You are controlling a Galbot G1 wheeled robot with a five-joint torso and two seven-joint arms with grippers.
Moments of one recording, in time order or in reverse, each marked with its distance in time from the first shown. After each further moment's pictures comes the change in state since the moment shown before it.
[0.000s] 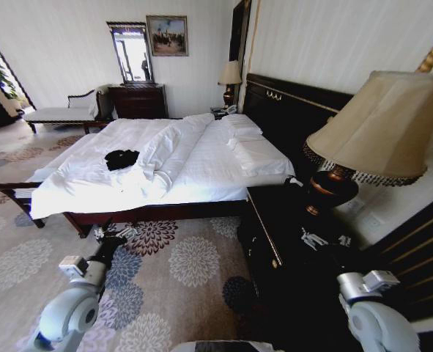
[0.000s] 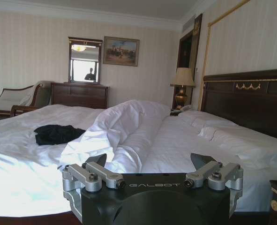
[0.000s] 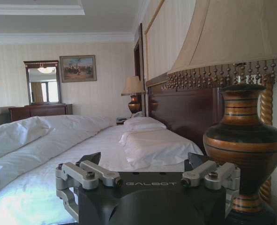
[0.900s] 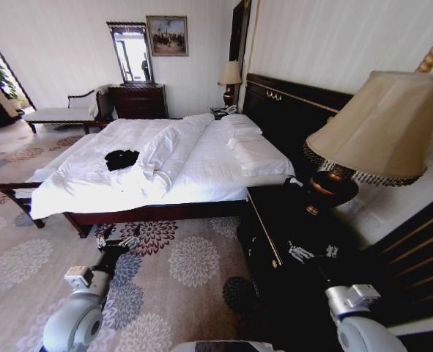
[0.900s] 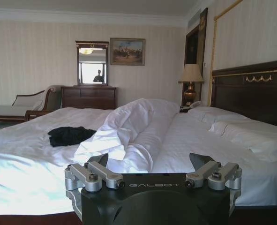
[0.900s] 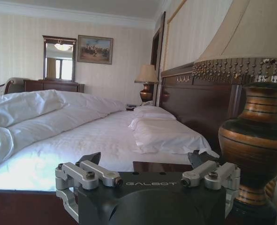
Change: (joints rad) left arm 0.040 -0.036 -0.014 -0.019 0.080 -0.008 -0.012; right arm -0.102 0.084 -0.075 0.036 -0.243 0.066 -0.047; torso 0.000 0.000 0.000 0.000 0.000
